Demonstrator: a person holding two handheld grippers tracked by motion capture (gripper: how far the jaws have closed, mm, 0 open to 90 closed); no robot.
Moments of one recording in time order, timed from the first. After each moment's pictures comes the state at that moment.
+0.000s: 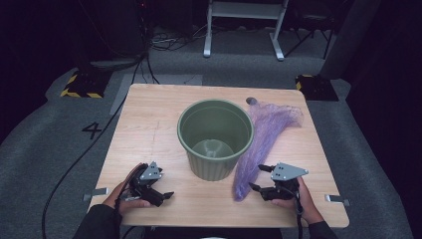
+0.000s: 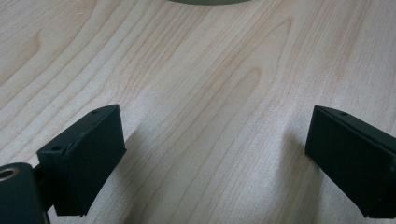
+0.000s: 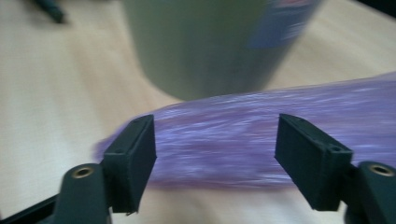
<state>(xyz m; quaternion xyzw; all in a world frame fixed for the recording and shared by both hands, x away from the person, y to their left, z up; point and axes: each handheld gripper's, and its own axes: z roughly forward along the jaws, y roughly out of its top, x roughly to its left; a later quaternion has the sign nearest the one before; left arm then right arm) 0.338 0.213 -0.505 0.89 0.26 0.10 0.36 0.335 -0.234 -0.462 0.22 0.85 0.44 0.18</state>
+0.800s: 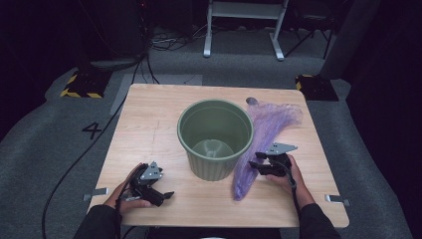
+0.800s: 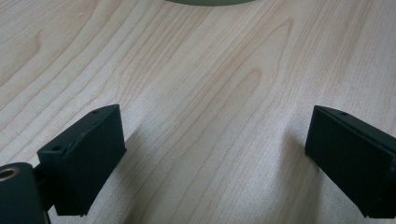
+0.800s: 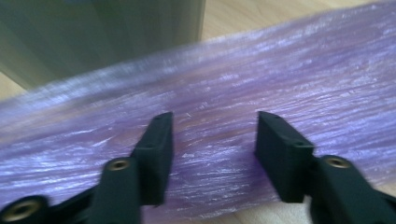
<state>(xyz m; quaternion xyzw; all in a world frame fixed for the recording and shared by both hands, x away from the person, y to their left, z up) 0.338 0.212 -0.505 0.89 0.26 0.10 0.36 0.415 -0.240 -0.499 0.29 0.85 0.41 0.15</state>
